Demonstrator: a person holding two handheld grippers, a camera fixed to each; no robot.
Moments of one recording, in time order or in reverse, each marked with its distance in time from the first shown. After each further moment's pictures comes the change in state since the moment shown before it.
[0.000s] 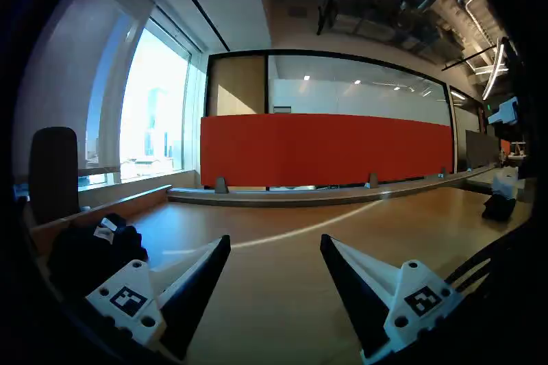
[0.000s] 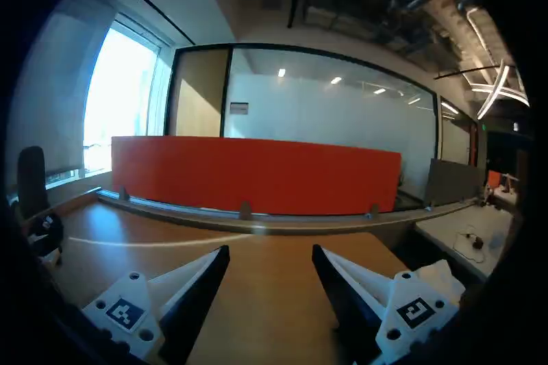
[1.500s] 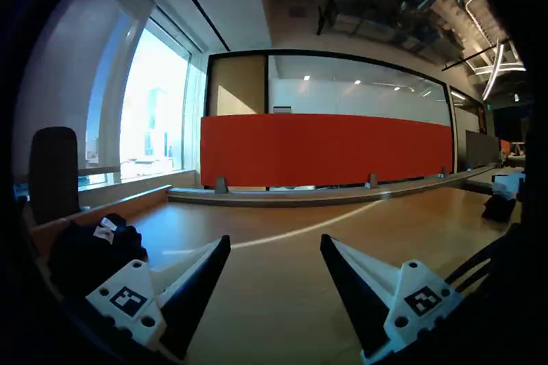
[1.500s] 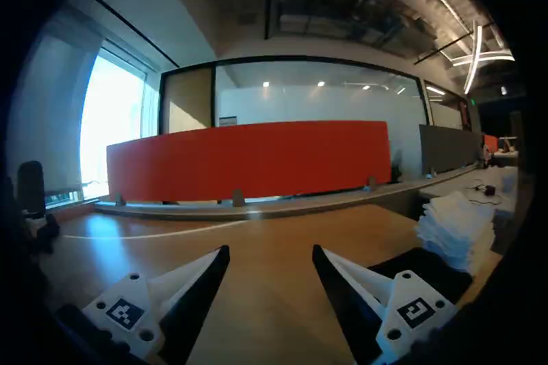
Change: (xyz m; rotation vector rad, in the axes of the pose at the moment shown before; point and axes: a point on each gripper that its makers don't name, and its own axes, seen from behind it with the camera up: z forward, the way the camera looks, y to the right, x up) left arm -0.004 0.000 0.001 0.001 0.002 0.000; right arm -0.140 0.023 0.003 -0.004 0.097 0.141
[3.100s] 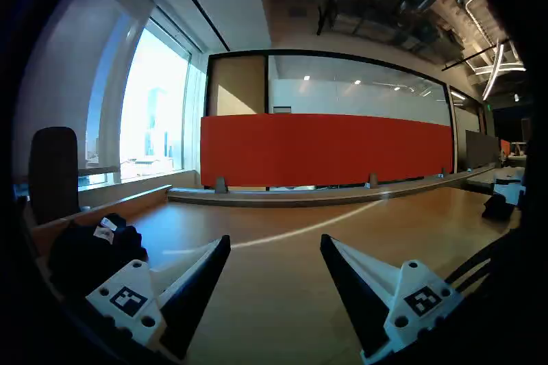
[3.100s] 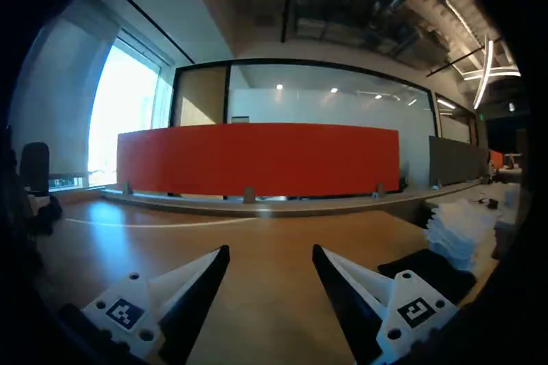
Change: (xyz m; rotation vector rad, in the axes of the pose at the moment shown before) left arm 0.000 0.000 -0.001 0.000 0.000 0.000; right arm -0.014 -0.026 -0.006 0.033 0.012 -0.077
